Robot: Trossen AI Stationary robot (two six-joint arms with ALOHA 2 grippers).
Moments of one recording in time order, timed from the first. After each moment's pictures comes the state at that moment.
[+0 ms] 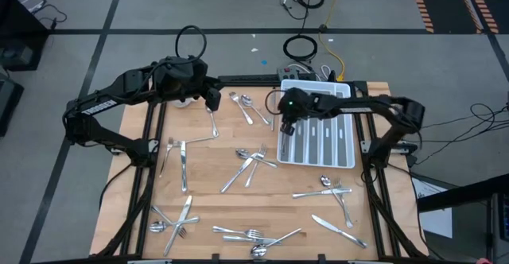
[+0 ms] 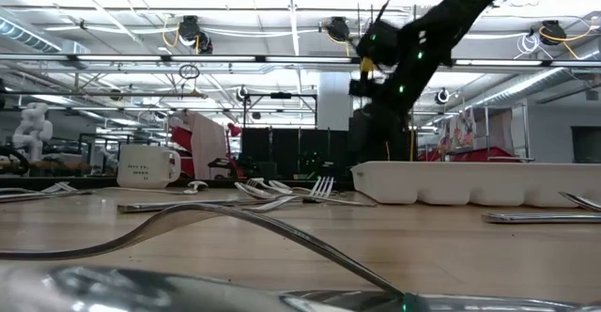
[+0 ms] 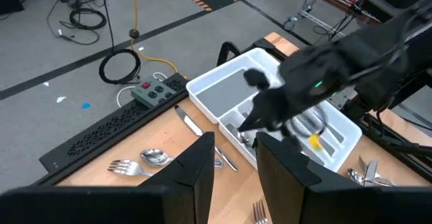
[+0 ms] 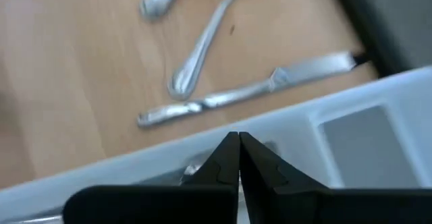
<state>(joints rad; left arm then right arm) 0.23 1.30 1.62 -0.89 -0.30 -0.43 -0.42 1.60 0.96 -0.24 0.11 -0.09</state>
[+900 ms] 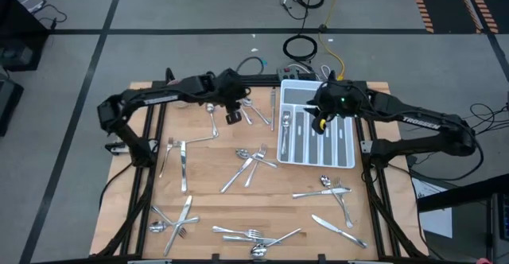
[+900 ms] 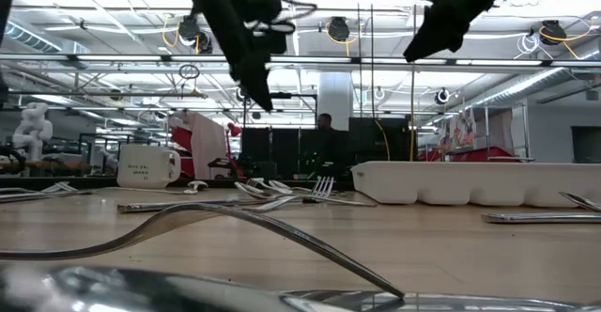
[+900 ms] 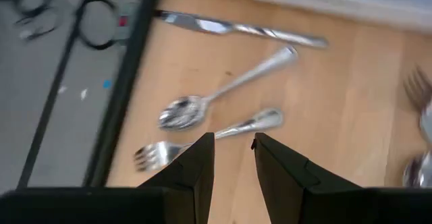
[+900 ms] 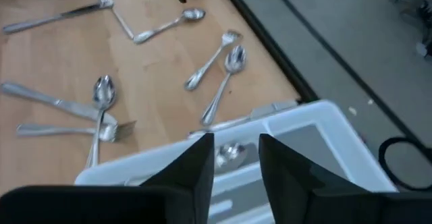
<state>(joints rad) 0.44 1.67 1.33 -0.64 -0.06 0.32 -0.34 1.01 0.96 -0.60 0.10 0.03</state>
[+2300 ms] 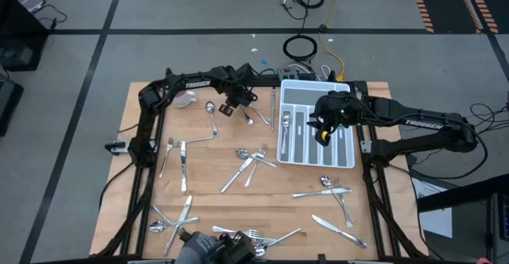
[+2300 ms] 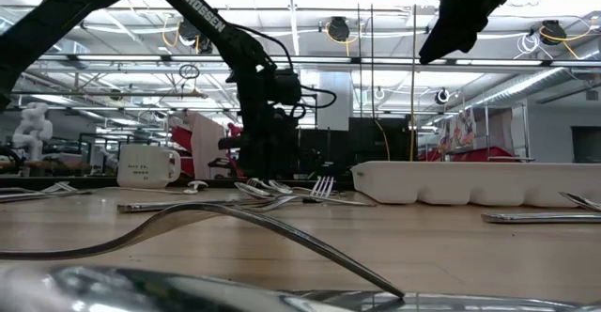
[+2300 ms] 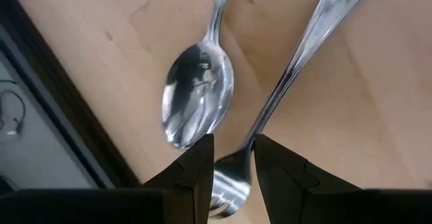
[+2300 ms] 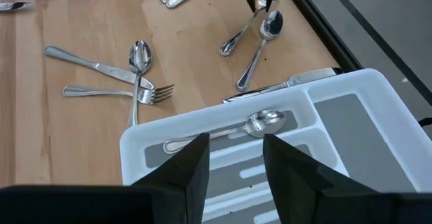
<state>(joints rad) 0.61 2.10 1.57 -0.76 -0.04 1.19 -0.22 1.00 0.96 -0.71 0.10 0.12</state>
